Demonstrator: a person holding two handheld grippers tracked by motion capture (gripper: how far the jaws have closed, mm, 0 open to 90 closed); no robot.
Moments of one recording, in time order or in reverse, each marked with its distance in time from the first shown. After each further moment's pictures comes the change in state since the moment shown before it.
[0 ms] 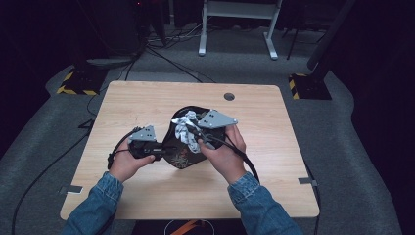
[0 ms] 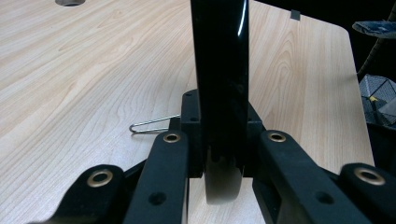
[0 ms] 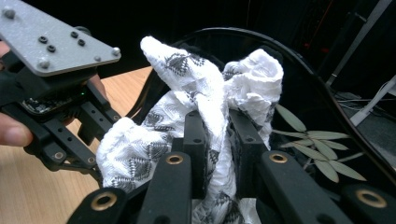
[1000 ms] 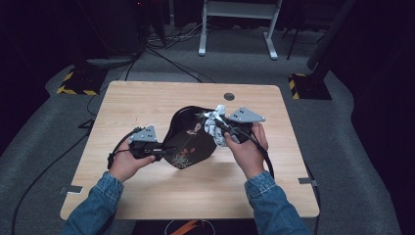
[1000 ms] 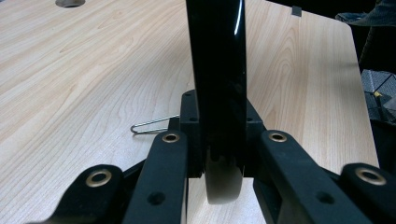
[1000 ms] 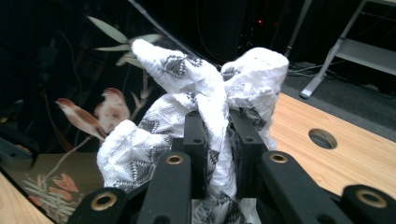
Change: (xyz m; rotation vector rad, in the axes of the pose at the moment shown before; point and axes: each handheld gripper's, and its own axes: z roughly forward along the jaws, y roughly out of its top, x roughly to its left) left arm -0.001 0.001 0.001 0.008 0.008 0.015; right arm -0.057 -0.039 -0.020 0.031 -0.150 0.116
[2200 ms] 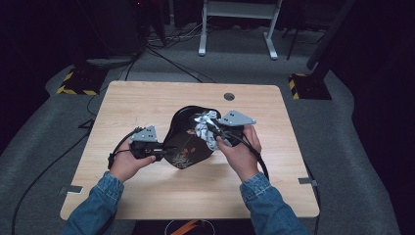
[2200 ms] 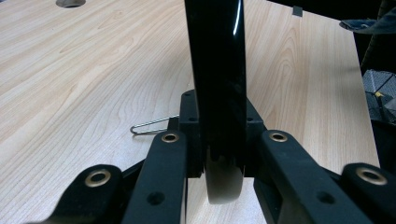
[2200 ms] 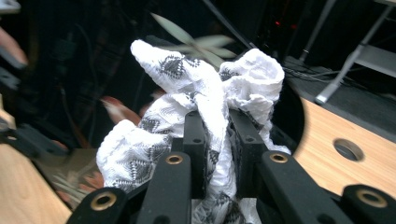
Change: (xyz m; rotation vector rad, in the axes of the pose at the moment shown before) left arm -0.001 0.000 0.001 0.000 0.001 0.003; right arm 0.015 0.001 0.007 0.014 0.041 -0.039
